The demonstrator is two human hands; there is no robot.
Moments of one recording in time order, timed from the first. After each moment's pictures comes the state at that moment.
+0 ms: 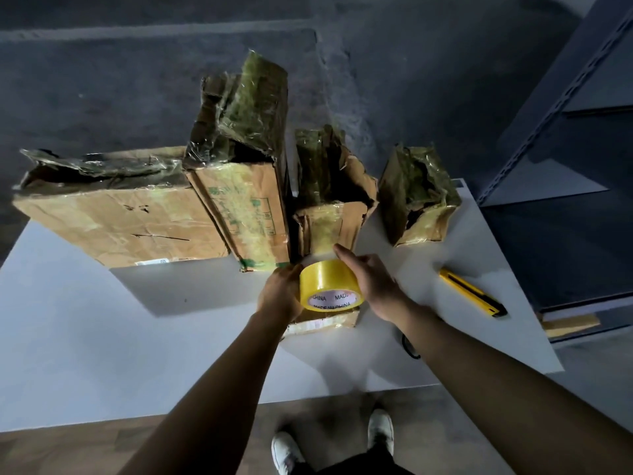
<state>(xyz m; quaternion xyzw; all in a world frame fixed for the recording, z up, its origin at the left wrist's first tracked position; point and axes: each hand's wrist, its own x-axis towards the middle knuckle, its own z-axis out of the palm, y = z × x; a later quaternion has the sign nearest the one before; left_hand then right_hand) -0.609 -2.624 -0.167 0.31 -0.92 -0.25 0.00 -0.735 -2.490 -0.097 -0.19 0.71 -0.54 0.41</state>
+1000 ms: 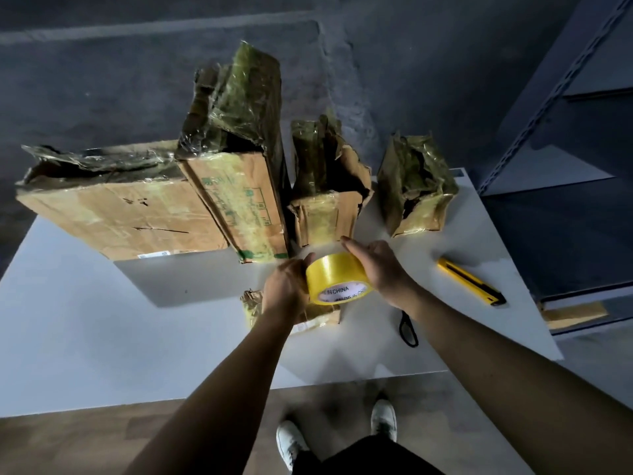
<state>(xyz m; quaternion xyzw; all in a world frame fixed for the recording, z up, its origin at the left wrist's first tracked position) -0.616 -2.595 -0.159 0.37 -0.89 -0.27 0.08 -0.746 -2.473 -0.094 -0.21 0.72 -0.54 0.39</state>
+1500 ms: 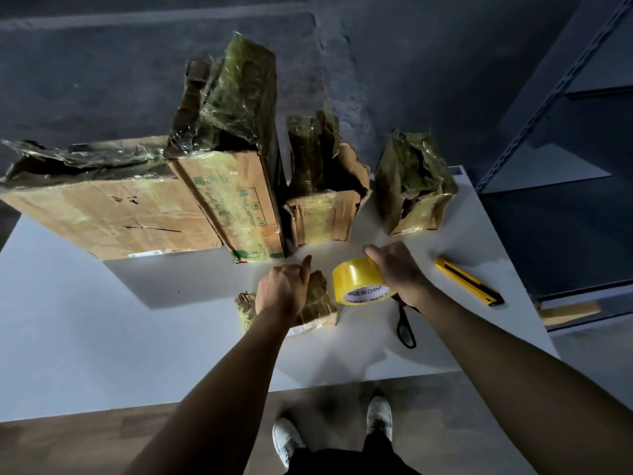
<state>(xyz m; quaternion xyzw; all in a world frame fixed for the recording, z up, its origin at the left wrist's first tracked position) -0.621 -2.597 -0.160 0.42 -0.88 -0.23 0.04 -0.778 -2.461 -0.112 -0.17 0.81 -0.46 0.33</state>
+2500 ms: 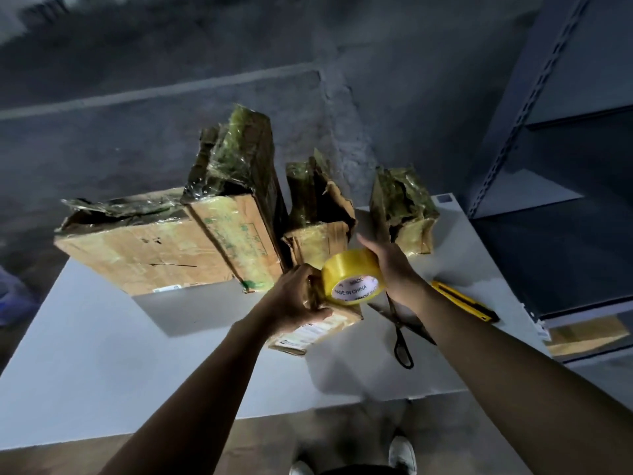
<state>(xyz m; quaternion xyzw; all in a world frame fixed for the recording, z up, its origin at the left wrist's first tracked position) -0.615 -2.594 -0.091 0.20 -0.92 -0.33 0.02 -0.793 -2.457 -0.068 -0.11 0.66 -0.62 0.41</state>
